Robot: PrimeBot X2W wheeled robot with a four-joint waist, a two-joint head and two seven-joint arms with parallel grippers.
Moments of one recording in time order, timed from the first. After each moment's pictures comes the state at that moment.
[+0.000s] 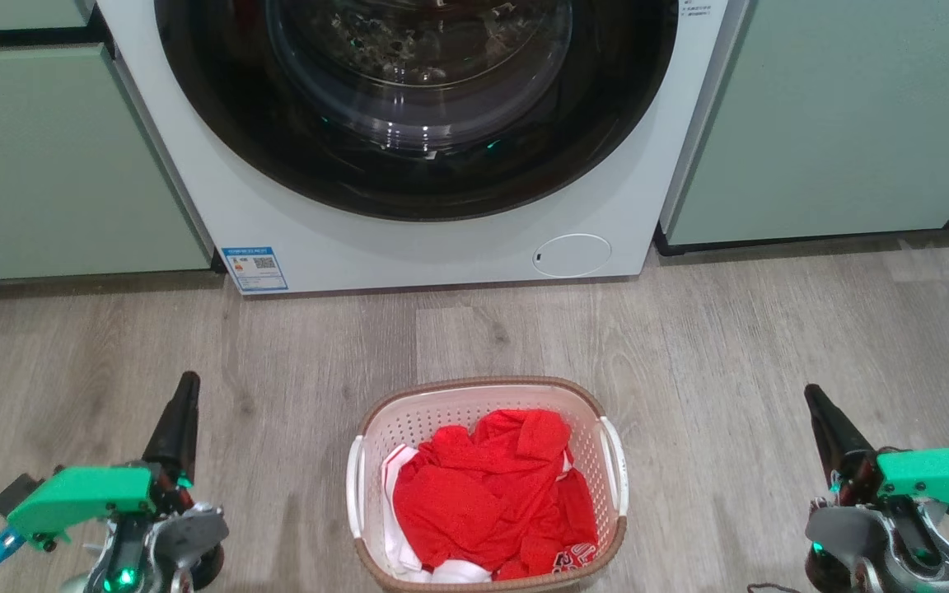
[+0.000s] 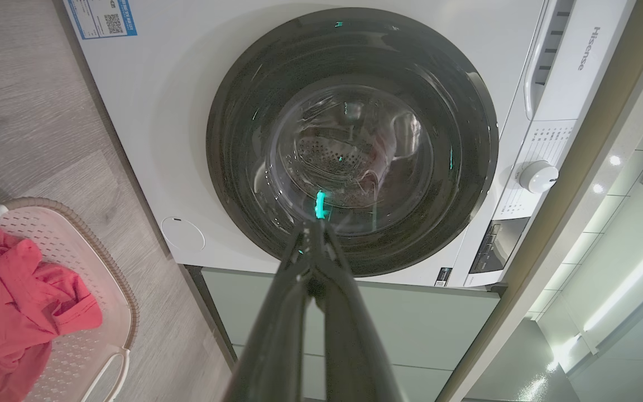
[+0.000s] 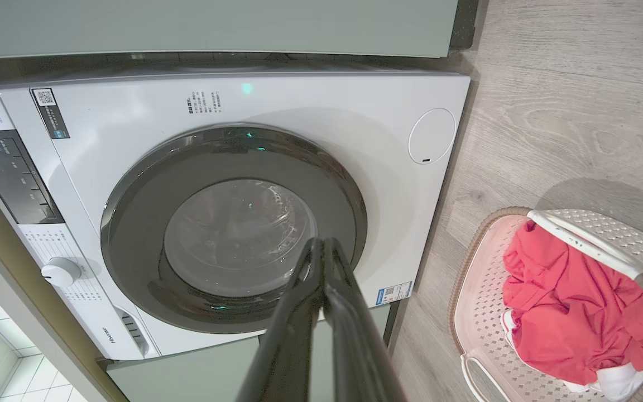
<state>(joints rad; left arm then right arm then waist) -0.05 0.04 0.08 0.28 -1.61 -0.12 0.11 -0.06 -0.04 -0.13 0.28 1.62 0.12 0.11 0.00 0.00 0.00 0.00</state>
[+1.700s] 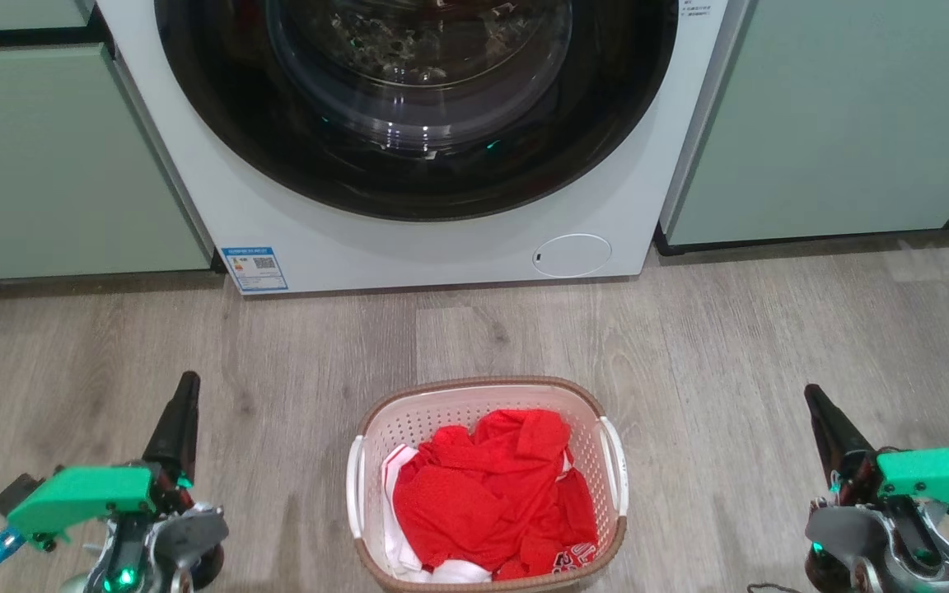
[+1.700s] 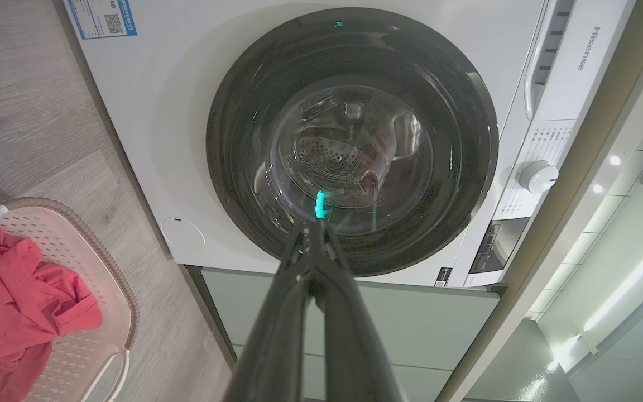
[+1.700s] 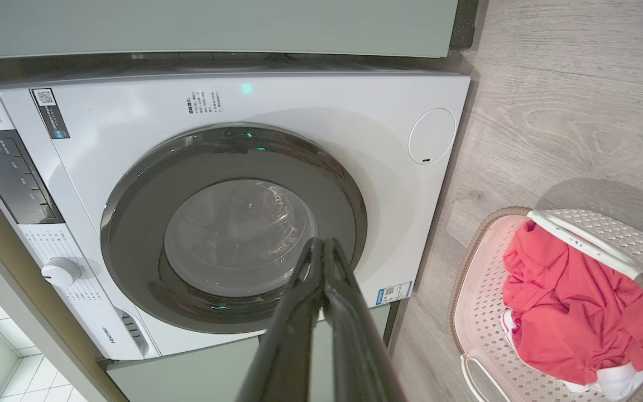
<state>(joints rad) -0.05 0.04 0.08 0.28 -1.61 -0.12 0.11 -0.06 -0.04 -0.13 0.28 1.62 0.12 0.11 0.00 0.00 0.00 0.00</state>
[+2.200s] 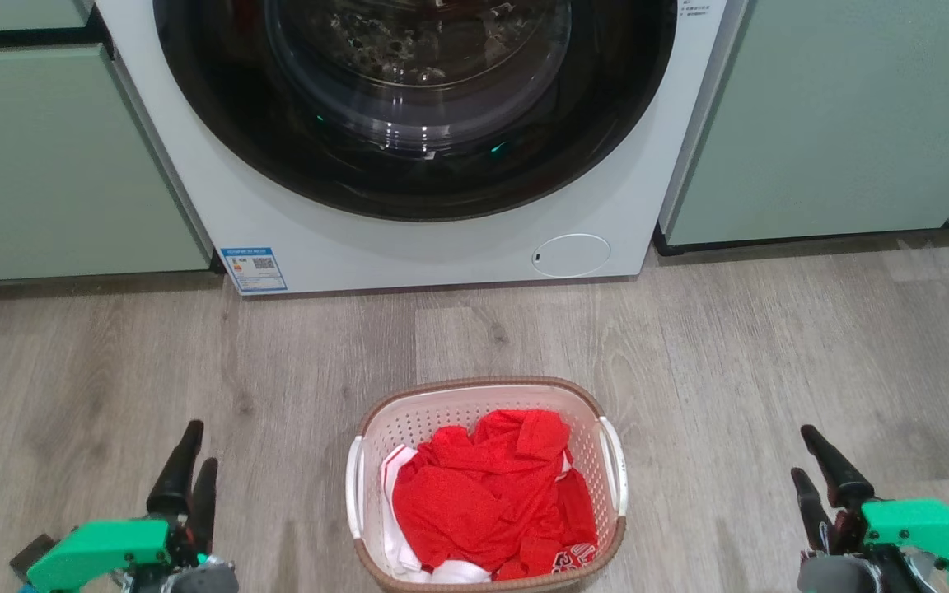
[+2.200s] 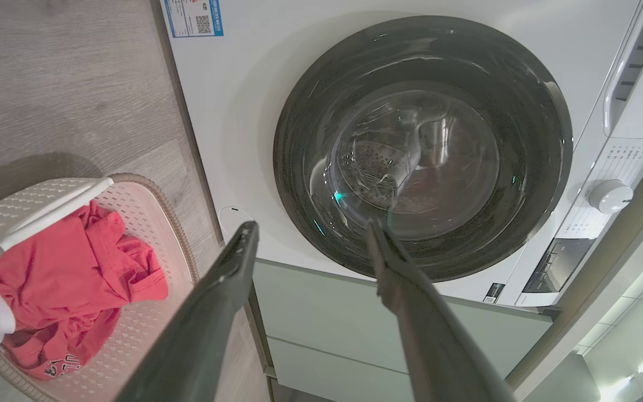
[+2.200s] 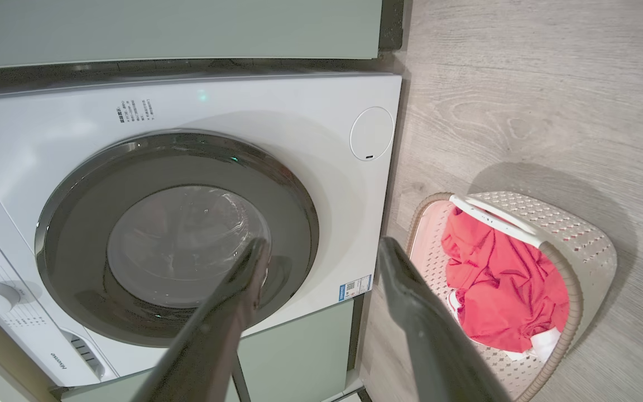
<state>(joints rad) 0.02 0.03 0.07 0.36 -1.60 -0.12 0.09 0.00 -0.03 -0.13 0.35 1.61 0.12 0.09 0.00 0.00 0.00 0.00</state>
